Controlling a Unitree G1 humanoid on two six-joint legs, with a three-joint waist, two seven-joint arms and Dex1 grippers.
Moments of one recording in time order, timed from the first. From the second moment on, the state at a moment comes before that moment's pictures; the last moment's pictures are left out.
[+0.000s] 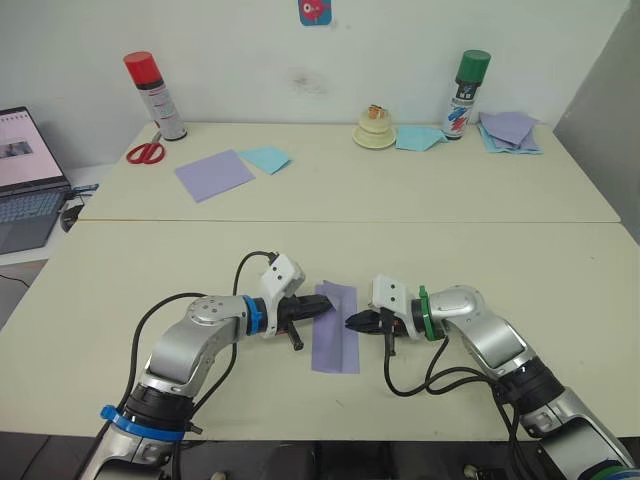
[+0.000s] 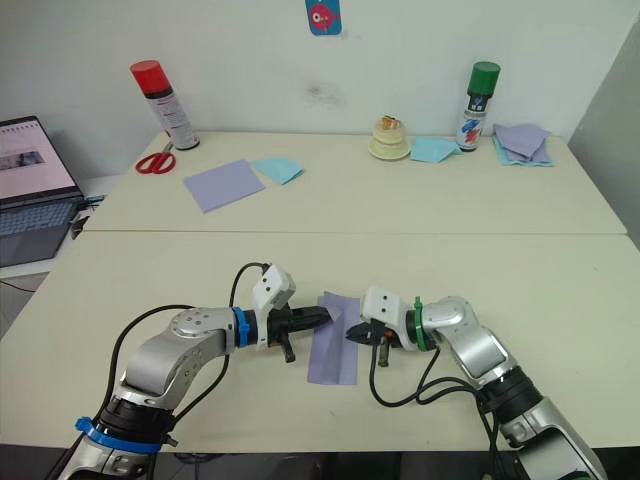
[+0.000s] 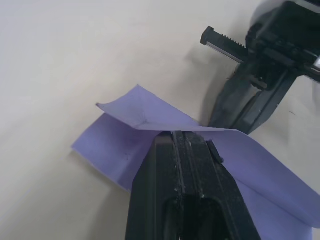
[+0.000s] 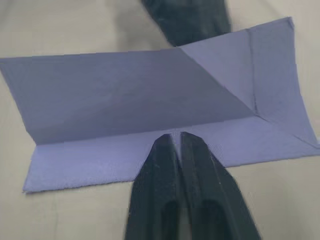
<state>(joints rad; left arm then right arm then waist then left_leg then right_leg) -0.30 0.51 -0.18 -0.16 -0.37 0.64 -0.87 -0.45 -0.46 0.39 0.03 0.11 0.41 1.06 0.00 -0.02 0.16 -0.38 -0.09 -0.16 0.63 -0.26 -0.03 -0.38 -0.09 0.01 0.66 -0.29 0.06</state>
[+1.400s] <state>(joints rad) -0.31 0.50 -0.27 -0.22 -0.33 0.62 -0.86 -0.65 -0.42 0.02 -0.04 0.68 1.57 0.71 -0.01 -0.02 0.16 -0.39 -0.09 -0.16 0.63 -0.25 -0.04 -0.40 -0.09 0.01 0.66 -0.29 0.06</state>
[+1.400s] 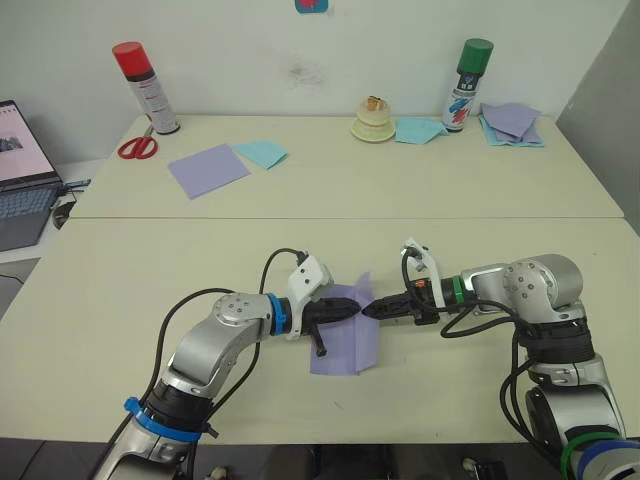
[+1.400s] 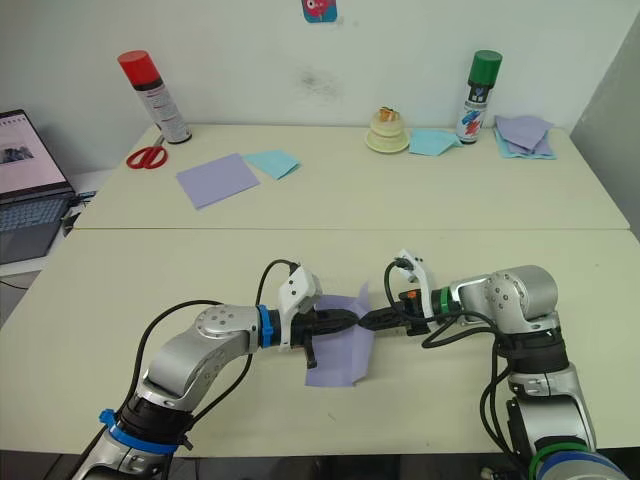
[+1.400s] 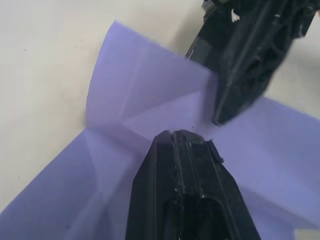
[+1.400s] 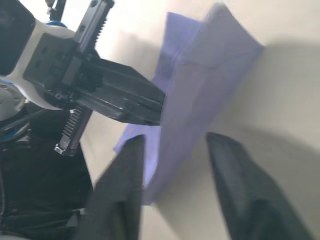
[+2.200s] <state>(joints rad) -0.28 0.57 -0.30 -0.10 -0.23 0.42 -0.89 -0.53 -0.46 0.06 -0.07 0.65 1.44 0.63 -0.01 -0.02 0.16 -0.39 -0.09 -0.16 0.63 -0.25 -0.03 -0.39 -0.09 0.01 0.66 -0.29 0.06</state>
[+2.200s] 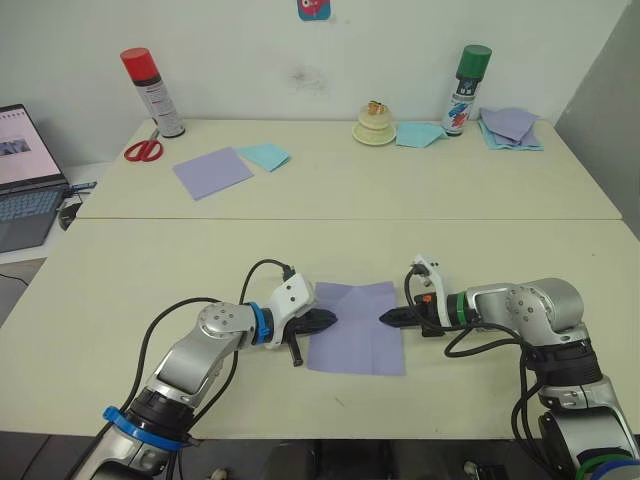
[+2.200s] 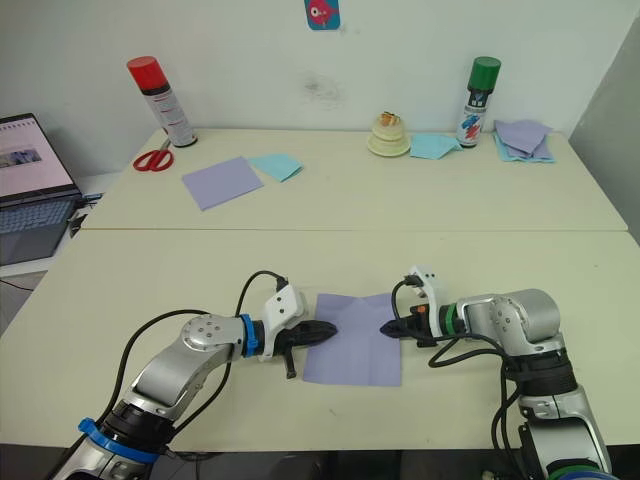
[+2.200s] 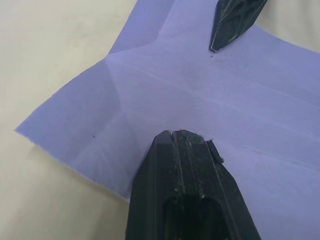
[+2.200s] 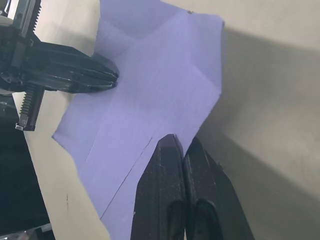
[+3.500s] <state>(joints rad) -0.26 0.54 -0.31 -0.12 -0.19 0.43 -0.85 -0.31 -0.42 0.32 0.02 0.19 0.31 0.75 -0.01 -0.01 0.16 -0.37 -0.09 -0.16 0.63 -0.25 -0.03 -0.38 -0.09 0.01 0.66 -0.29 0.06</state>
